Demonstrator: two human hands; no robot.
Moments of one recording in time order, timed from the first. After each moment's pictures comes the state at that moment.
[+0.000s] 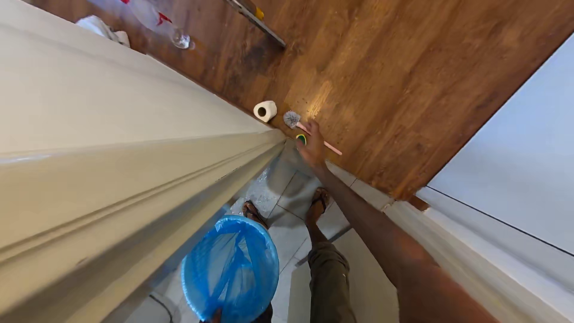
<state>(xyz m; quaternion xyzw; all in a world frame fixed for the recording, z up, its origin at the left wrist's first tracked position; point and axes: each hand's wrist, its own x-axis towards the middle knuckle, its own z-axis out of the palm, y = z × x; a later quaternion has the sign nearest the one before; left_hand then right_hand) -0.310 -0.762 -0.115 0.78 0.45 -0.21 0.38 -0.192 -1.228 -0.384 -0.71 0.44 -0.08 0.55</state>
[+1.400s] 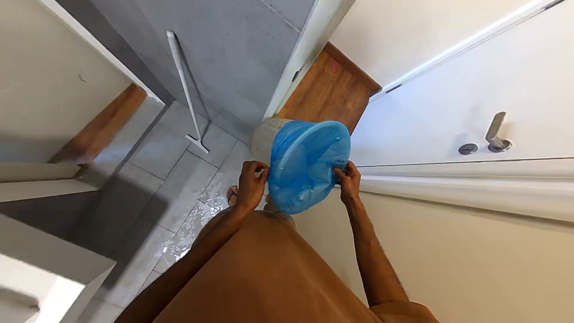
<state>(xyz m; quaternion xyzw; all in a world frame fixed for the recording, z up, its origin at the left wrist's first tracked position) -0.205 -0.753 0.137 0.73 -0.20 -0.39 0.52 -0.454 -0.989 0.089 -0.60 0.53 -0.24 0.54</state>
